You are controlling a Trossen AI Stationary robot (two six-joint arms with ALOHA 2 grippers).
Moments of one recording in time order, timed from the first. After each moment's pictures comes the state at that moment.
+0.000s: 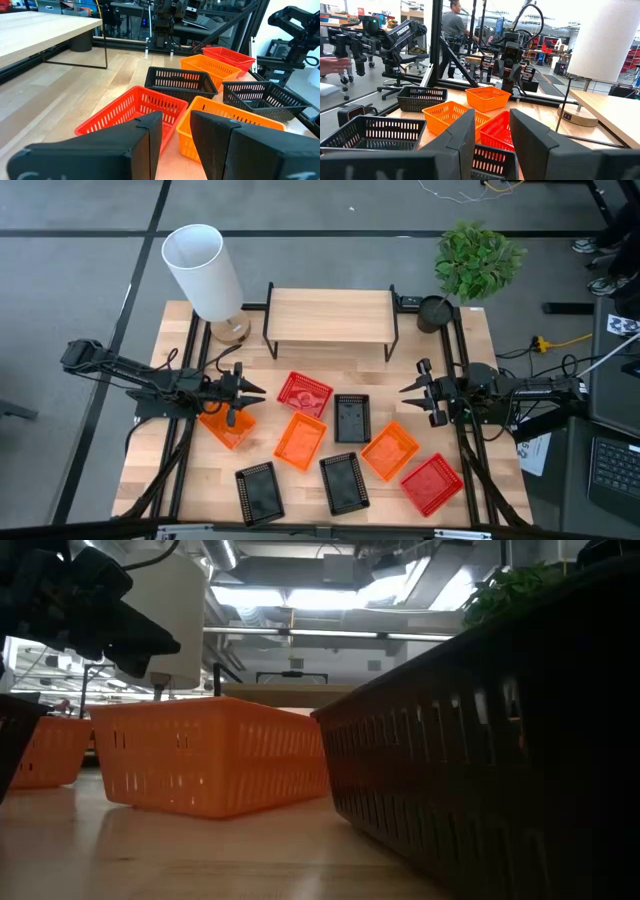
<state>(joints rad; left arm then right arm) -0.19 0.53 0.01 0.48 -0.22 -0.13 0.00 0.17 0.01 0.24 -0.20 -0.11</state>
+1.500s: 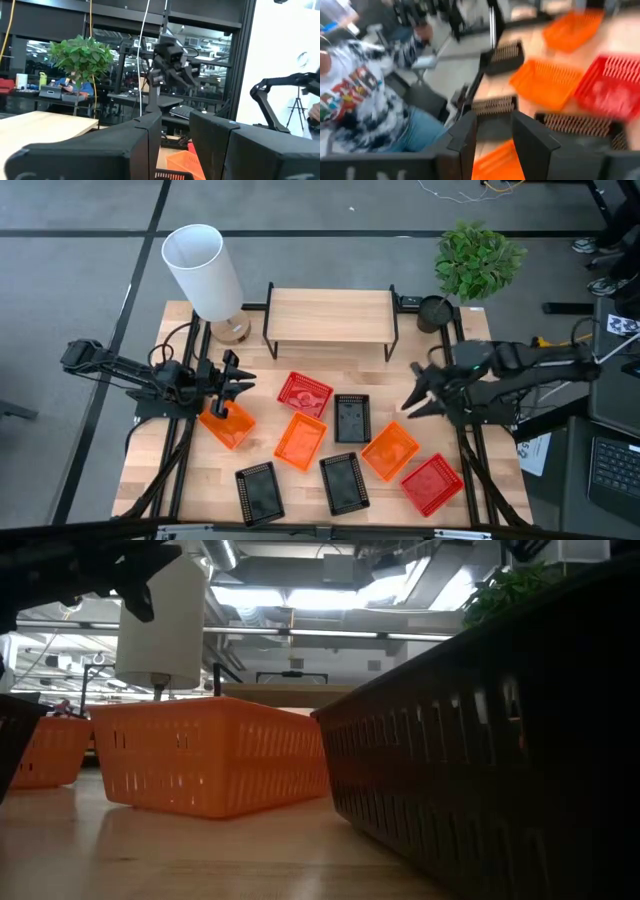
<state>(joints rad) -0.19 0.53 0.01 0.96 -0.23 -0.07 0.17 0.81 0.88 -0.52 -0.38 0.26</state>
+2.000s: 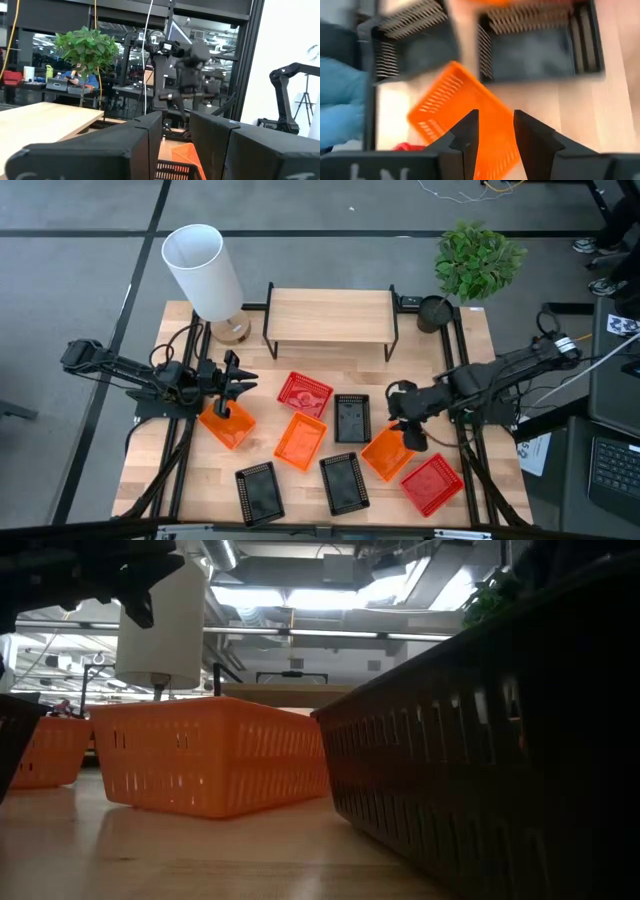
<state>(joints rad) -0.19 0.53 0.01 0.92 -0.25 -0.08 0.37 1.20 0.99 -0.84 0.03 0.50</state>
